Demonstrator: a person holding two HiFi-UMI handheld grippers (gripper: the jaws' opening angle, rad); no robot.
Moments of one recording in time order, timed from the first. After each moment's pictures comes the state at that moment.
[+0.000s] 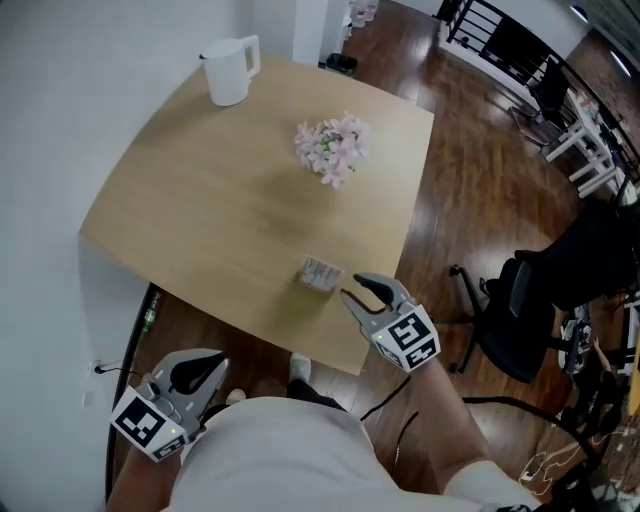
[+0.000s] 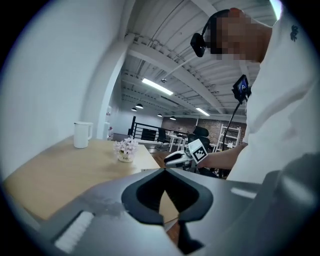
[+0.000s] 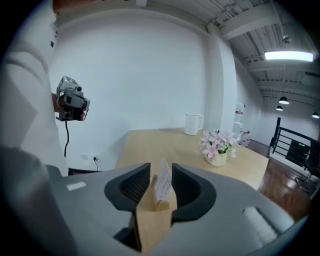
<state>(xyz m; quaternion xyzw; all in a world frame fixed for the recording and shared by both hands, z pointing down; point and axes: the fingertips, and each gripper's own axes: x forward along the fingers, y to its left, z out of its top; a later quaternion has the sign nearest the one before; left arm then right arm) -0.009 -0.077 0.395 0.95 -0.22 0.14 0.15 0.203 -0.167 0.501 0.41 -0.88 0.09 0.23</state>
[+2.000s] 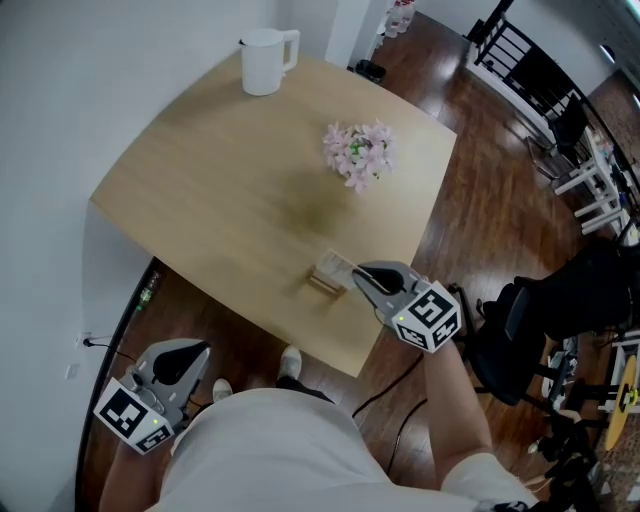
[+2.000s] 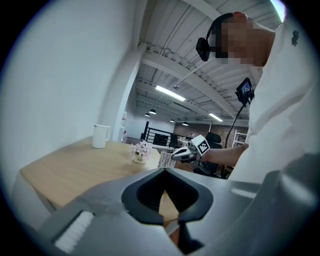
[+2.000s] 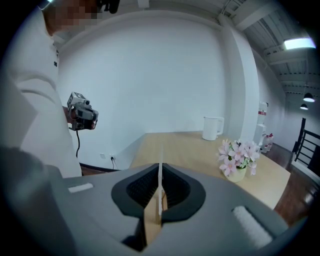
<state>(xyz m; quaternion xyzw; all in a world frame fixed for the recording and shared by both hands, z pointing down) -0.060 -0.073 0.392 0.93 -0.30 0.11 0.17 0.175 -0.191 0.462 0.29 -0.92 0.09 0.23</state>
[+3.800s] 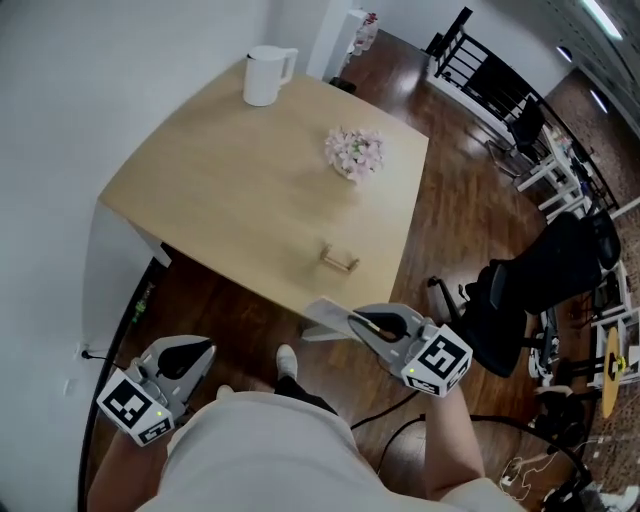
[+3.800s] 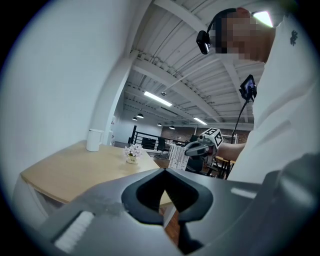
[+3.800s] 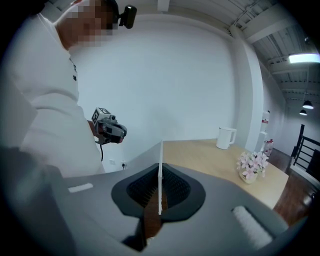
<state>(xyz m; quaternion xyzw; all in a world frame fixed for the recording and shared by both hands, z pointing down) -0.158 0.002 0.383 0.96 -0.23 0.08 0.14 0.050 -0.014 0.380 0.30 -0.93 0.07 0.22</state>
